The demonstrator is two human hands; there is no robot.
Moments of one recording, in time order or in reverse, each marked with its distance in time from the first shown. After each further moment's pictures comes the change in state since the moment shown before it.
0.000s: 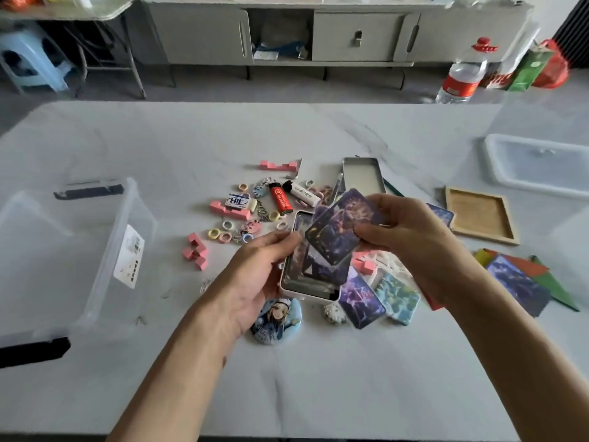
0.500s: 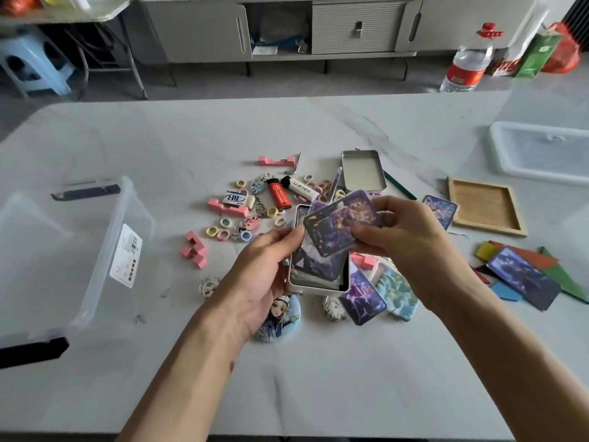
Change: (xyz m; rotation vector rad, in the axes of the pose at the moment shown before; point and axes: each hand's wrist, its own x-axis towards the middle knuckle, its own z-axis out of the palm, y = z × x) left_hand 0.004 -0.010 0.011 -0.046 0.020 0.046; right_hand -0.008 0.006 0.009 0.020 0.162 0.093
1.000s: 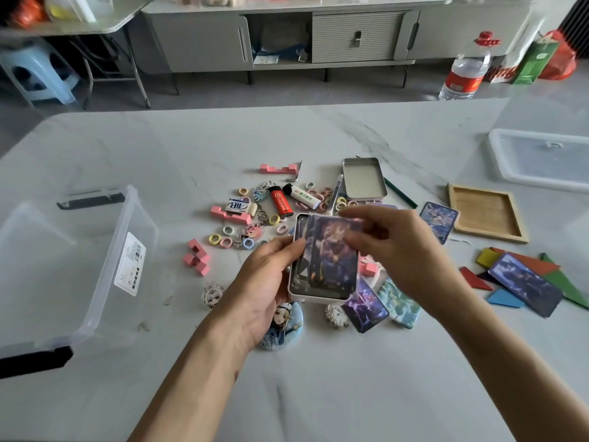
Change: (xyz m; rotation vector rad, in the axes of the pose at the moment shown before) left_hand -0.002 0.001 0.003 0.045 0.030 -0.001; right_hand 0.003 0.005 -0.001 -0.396 -0.024 -0.255
